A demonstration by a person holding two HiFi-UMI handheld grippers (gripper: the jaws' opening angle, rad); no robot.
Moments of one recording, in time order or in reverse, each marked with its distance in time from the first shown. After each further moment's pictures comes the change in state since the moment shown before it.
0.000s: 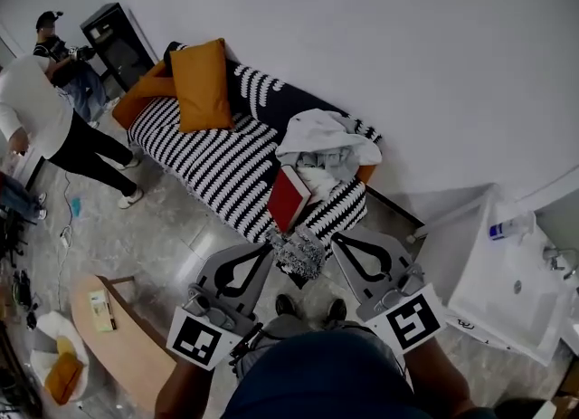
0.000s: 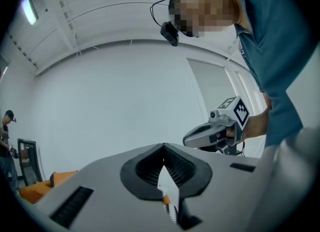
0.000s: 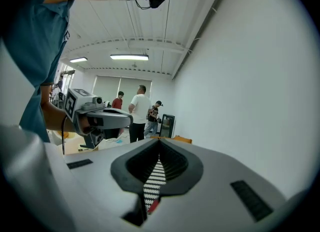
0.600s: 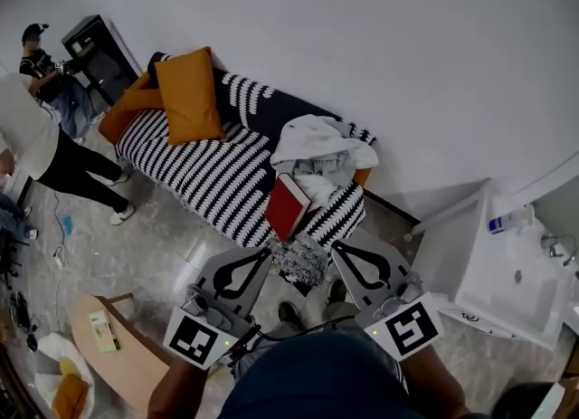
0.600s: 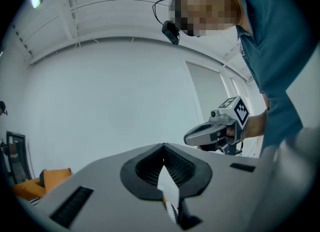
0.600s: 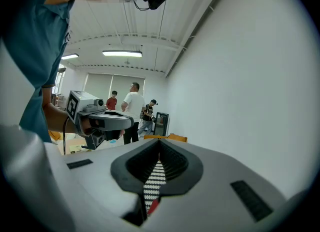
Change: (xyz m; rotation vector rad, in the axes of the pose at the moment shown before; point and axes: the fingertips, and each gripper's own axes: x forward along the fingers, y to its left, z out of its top) left arm -0.002 0.038 -0.020 -0.016 0.006 -0.106; right arm 0.030 0.006 -0.007 0.036 0.035 -0.090
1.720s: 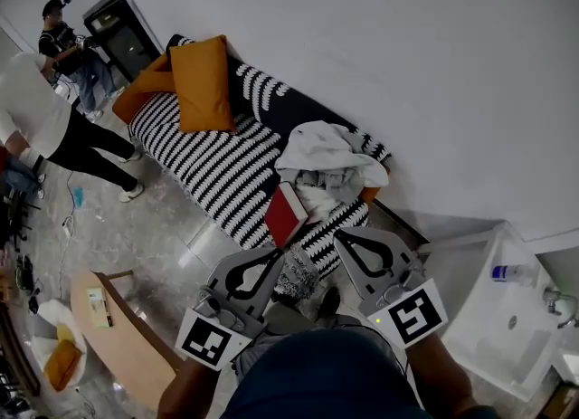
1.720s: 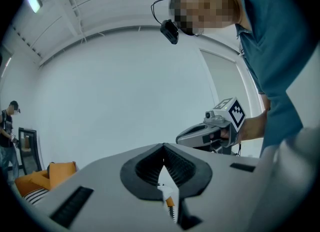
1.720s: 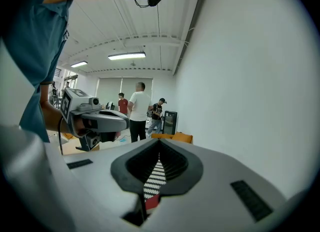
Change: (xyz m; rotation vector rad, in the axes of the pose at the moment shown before) left arm 0.117 0.022 -0.018 -0.044 0.072 0.143; right arm 0.047 -0.122 -0.030 -0.001 0.000 0.178
